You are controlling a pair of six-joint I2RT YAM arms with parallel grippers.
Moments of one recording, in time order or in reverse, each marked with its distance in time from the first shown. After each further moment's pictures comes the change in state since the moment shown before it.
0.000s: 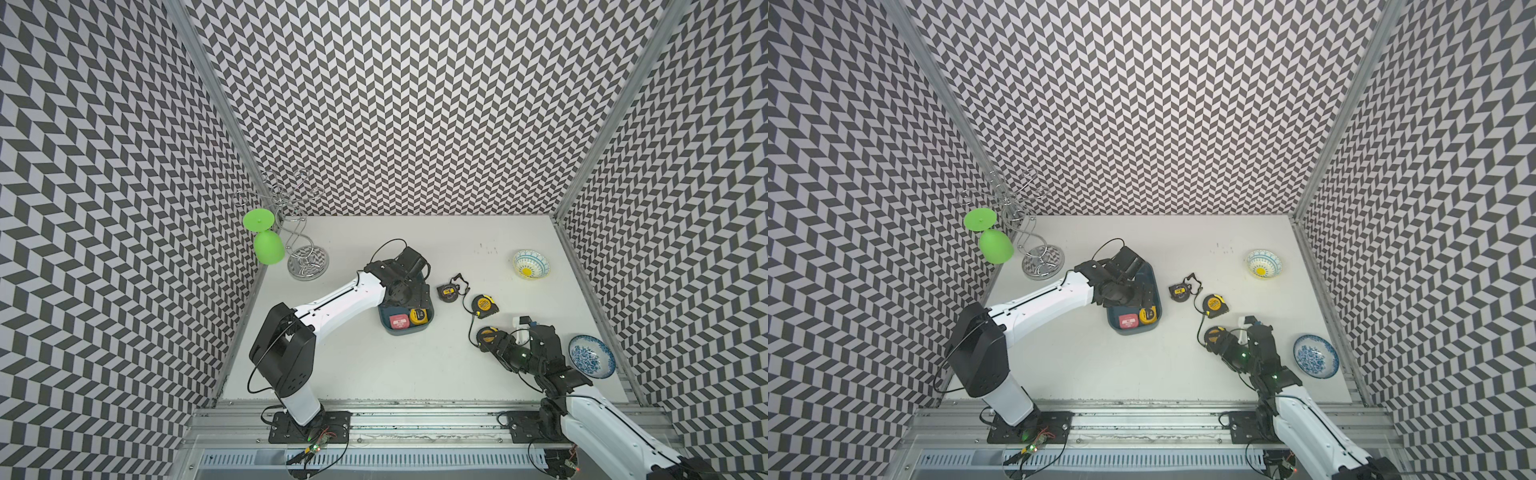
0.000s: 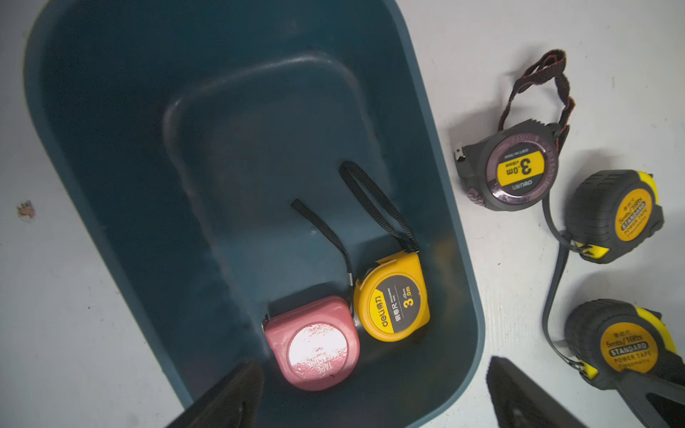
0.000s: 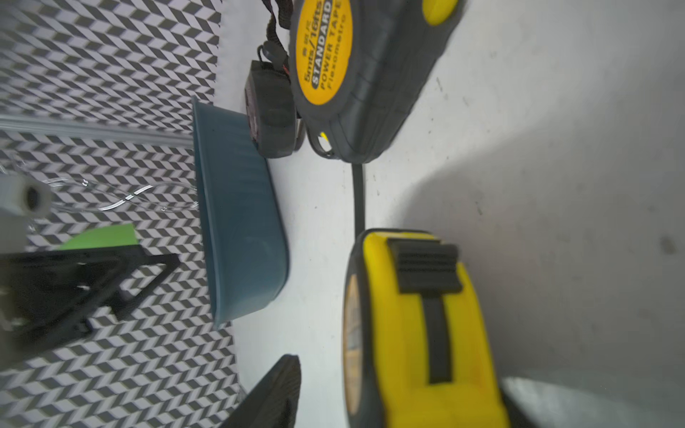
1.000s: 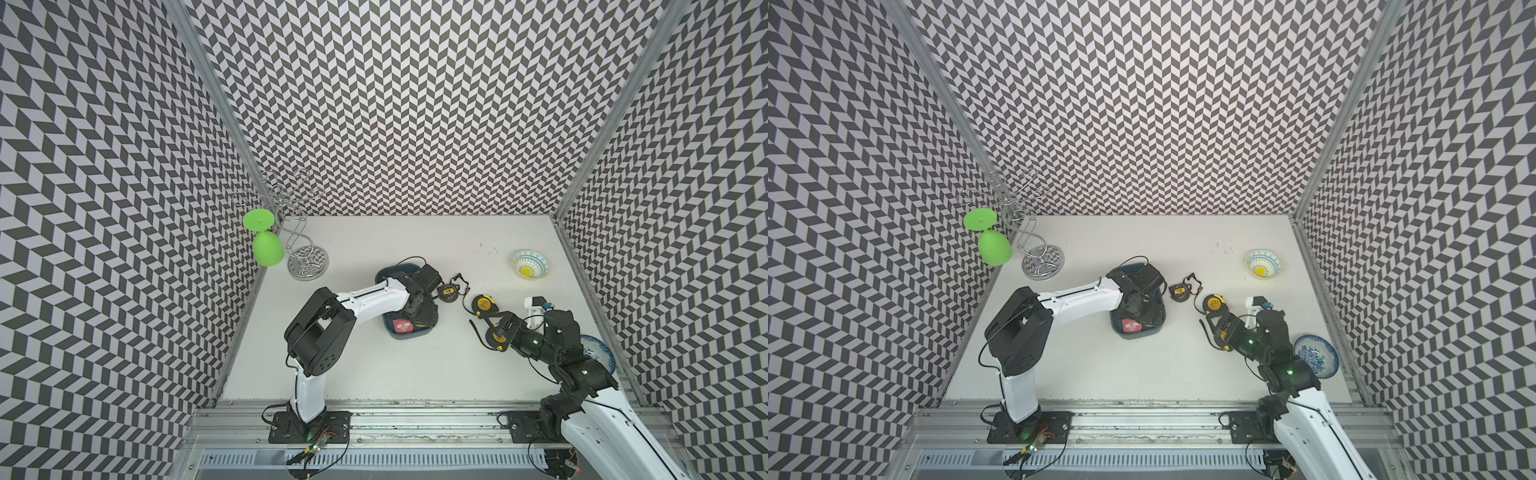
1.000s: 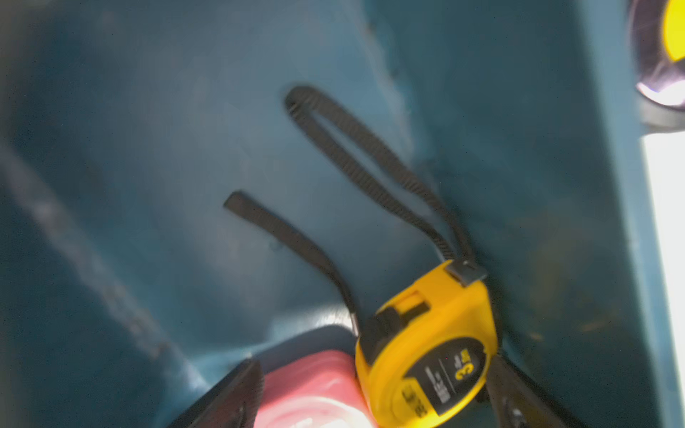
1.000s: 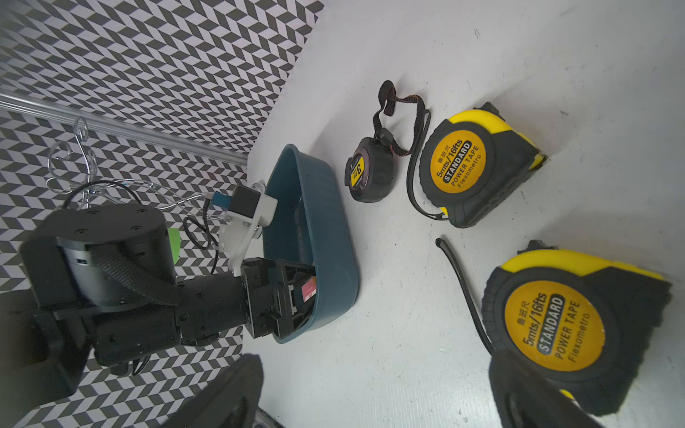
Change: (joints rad) left arm -0.067 0.215 0.002 0.040 -0.027 0.072; right arm -0.002 -0.150 0.280 -0.354 0.076 -0.090
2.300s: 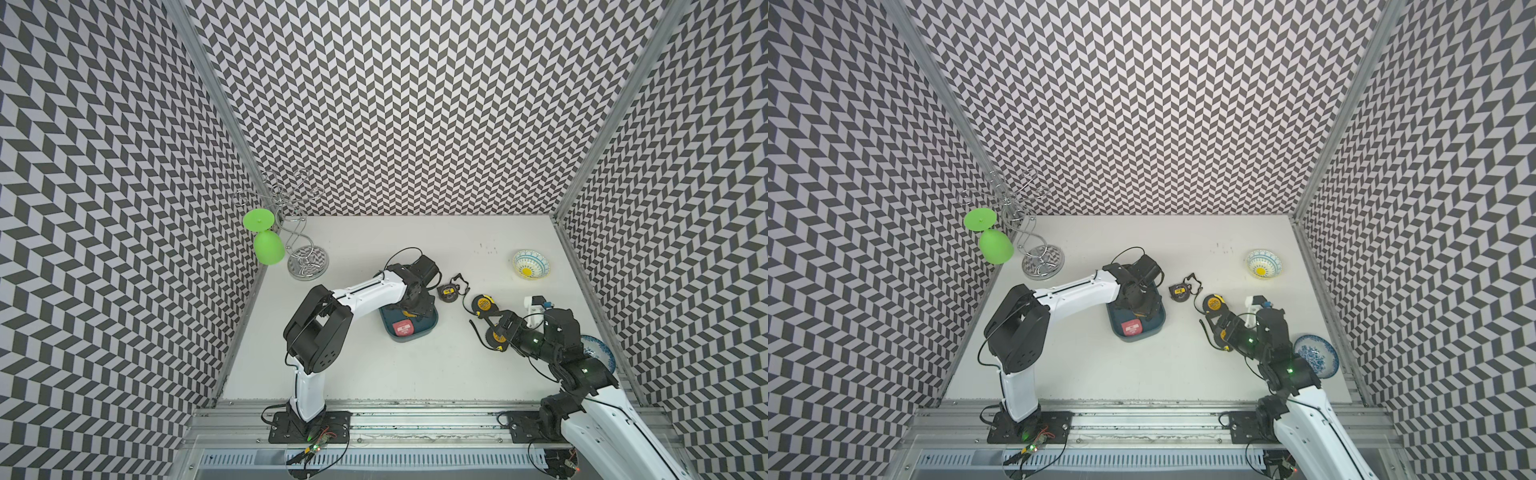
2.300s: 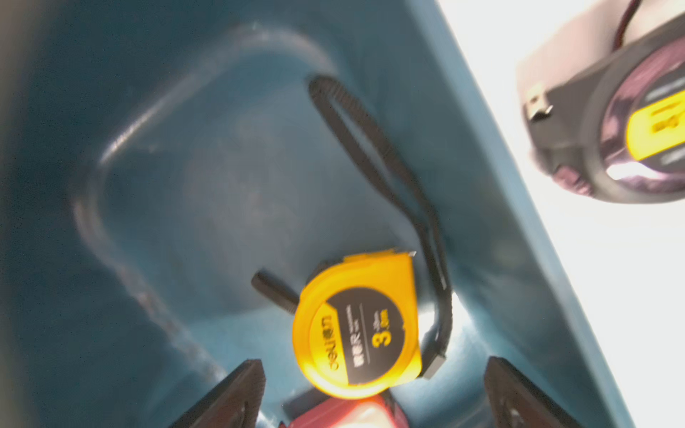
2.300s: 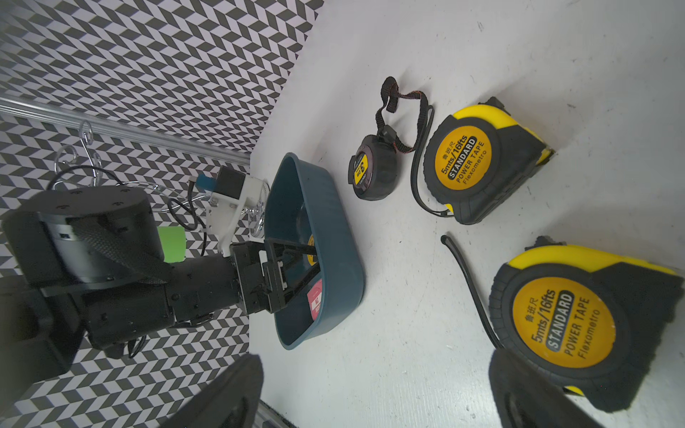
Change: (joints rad) left arm 0.048 0.020 0.085 -0.034 -0.036 0.055; right arm 0.000 0.016 0.015 -0.005 -0.013 0.018
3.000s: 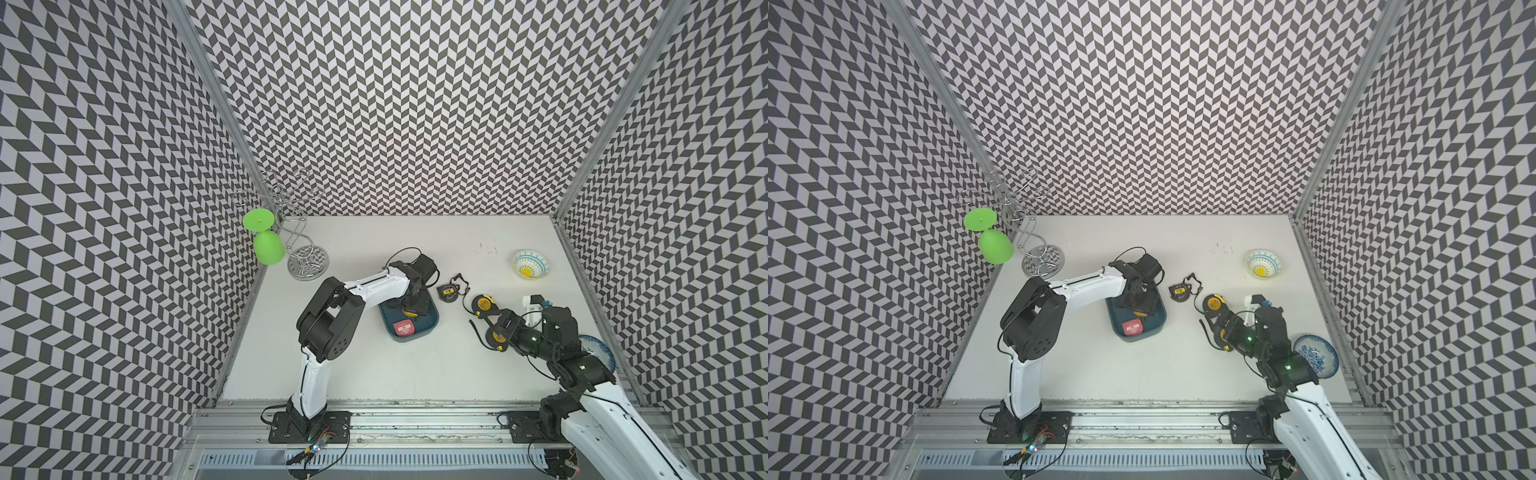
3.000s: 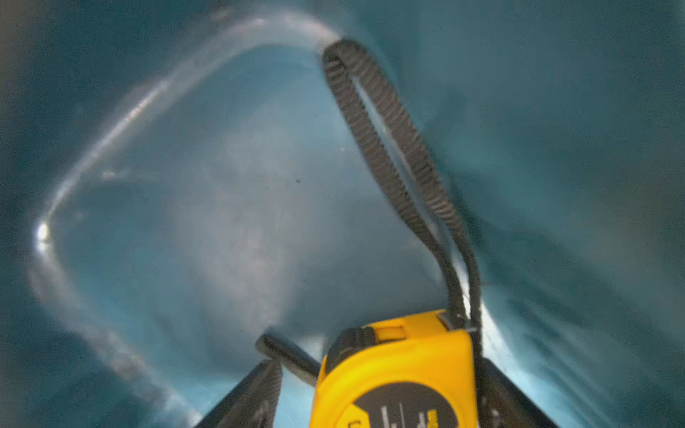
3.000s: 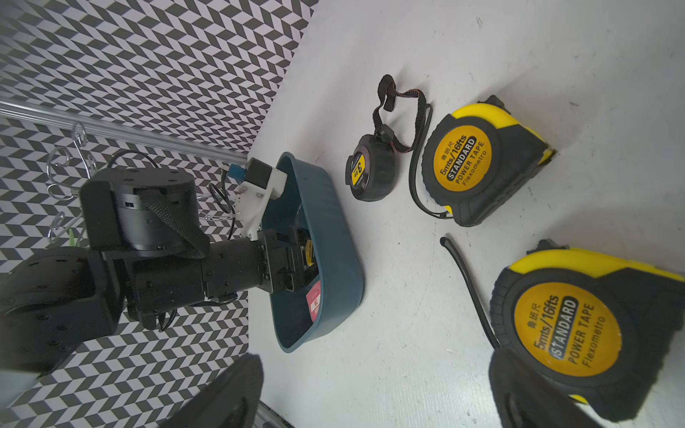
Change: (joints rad) left arm 0.038 0.104 0.045 -0.013 0.000 0.037; right arm 0.000 0.029 0.000 0.029 -0.002 0.004
